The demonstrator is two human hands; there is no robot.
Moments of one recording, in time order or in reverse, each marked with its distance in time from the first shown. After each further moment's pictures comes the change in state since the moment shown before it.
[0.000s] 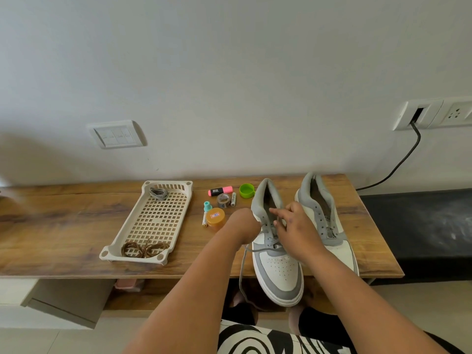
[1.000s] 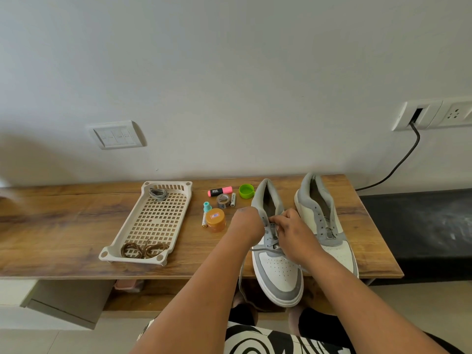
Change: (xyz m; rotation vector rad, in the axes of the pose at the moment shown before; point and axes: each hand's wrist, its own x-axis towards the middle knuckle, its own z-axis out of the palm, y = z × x) left_hand 0.002 0.015 0.005 0.402 0.054 0.029; right_hand 0.000 0.009 0.009 -0.045 -0.113 0.020
